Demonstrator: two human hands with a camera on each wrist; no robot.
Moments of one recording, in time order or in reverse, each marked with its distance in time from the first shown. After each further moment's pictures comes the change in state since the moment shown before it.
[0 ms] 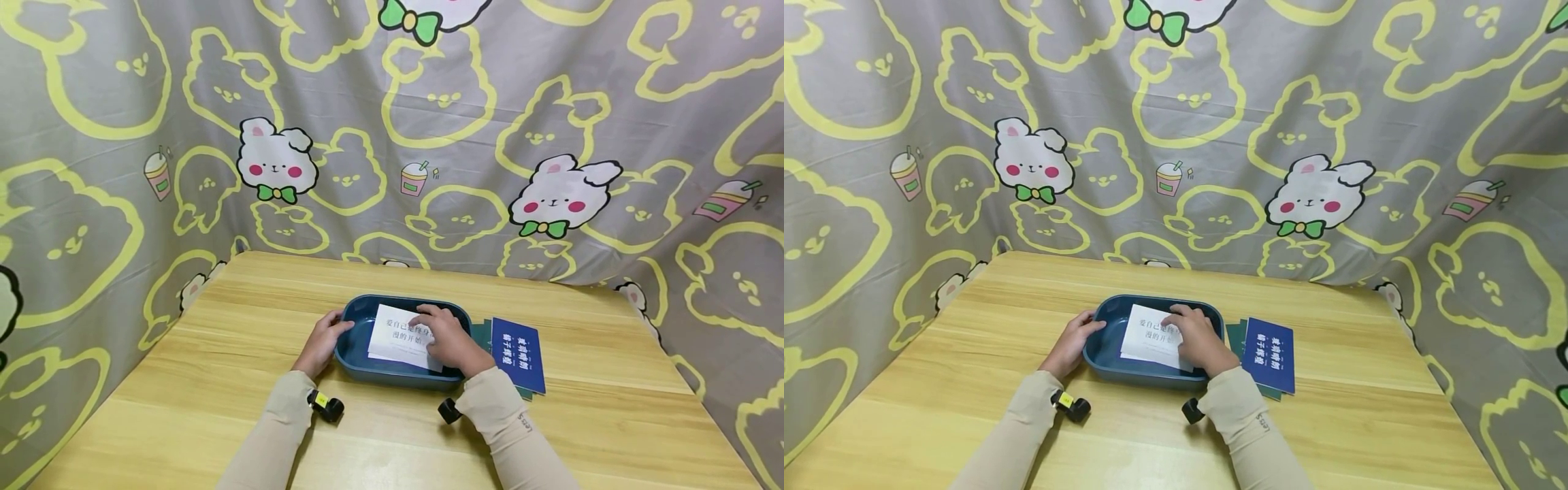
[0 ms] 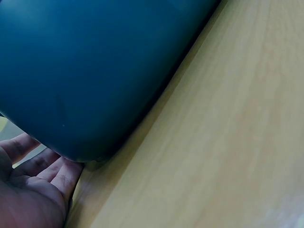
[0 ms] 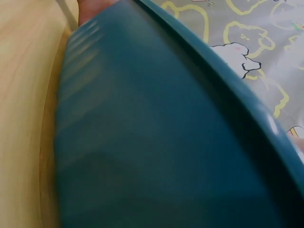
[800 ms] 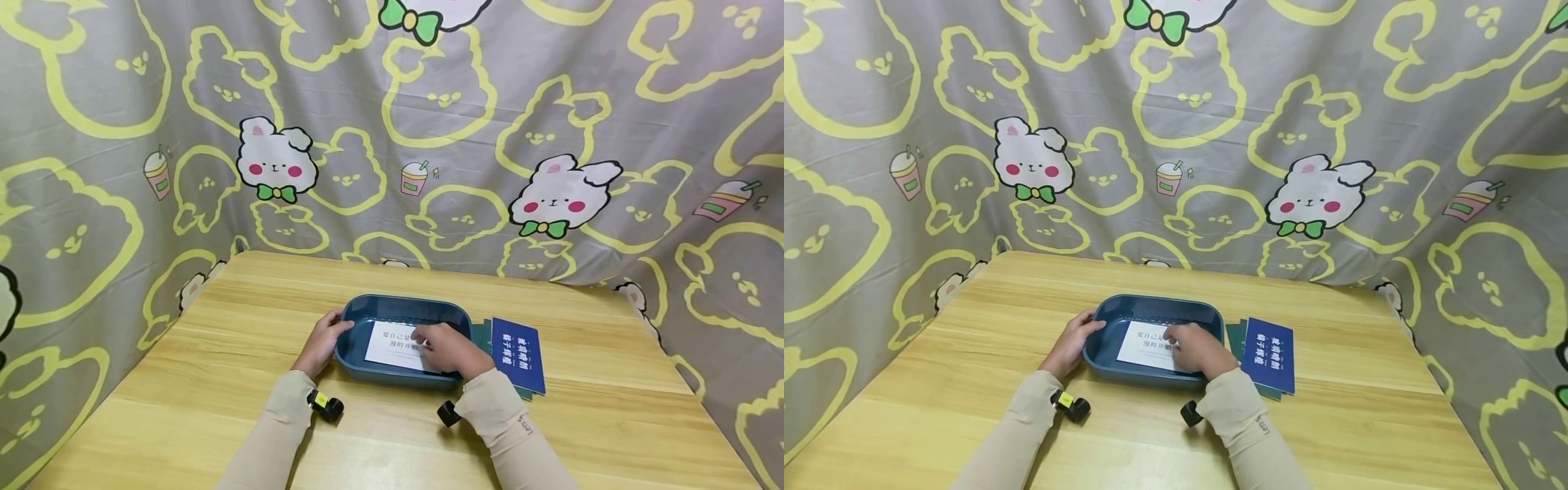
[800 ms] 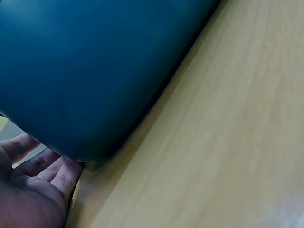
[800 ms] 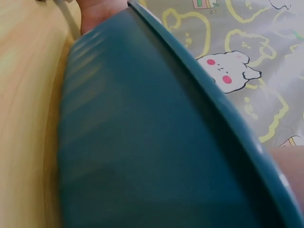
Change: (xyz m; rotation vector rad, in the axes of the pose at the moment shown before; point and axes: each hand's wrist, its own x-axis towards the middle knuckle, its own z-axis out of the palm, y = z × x) left_hand 0.000 -0.001 0.000 0.005 -0.004 -0.002; right_hand -0.001 -0.004 0.002 0.029 -0.180 0.027
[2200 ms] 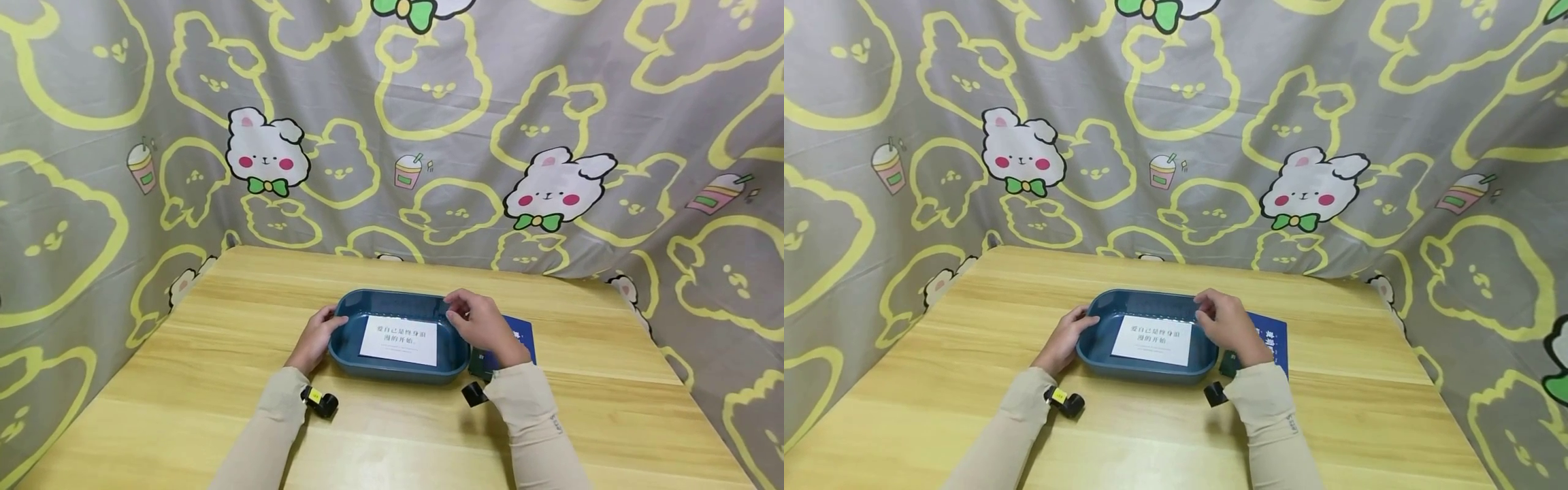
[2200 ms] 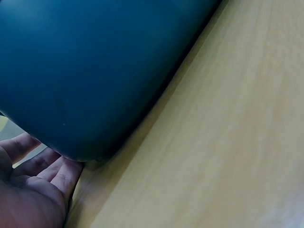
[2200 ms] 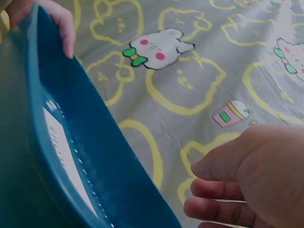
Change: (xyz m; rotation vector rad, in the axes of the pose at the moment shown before) left_hand 0.001 -0.001 -0.003 -0.005 -0.008 0.019; right_hand -0.032 0.029 -0.045 0.218 0.383 0.033
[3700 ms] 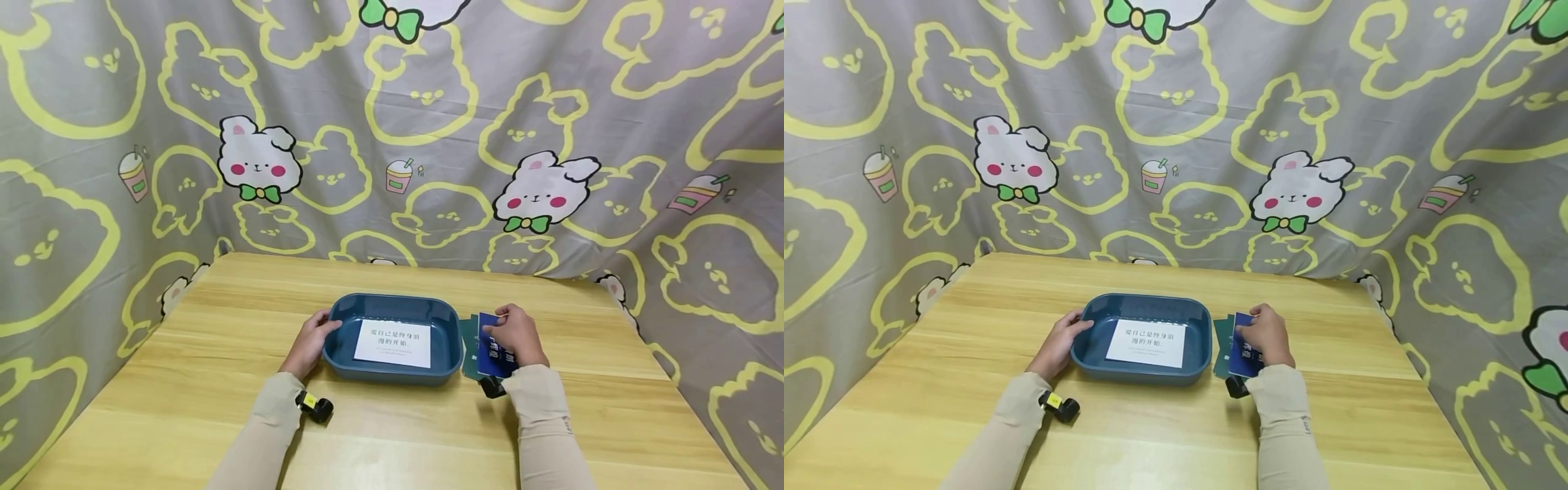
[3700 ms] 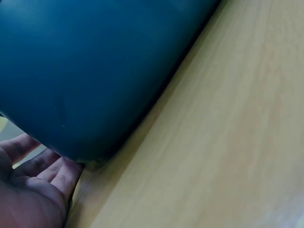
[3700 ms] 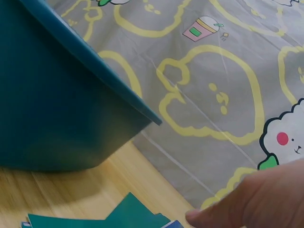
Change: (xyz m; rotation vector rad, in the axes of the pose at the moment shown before) left_hand -0.001 0.003 0.003 -0.004 -0.003 -0.024; right_hand -0.025 0.065 -0.025 -0.030 0.081 0.605
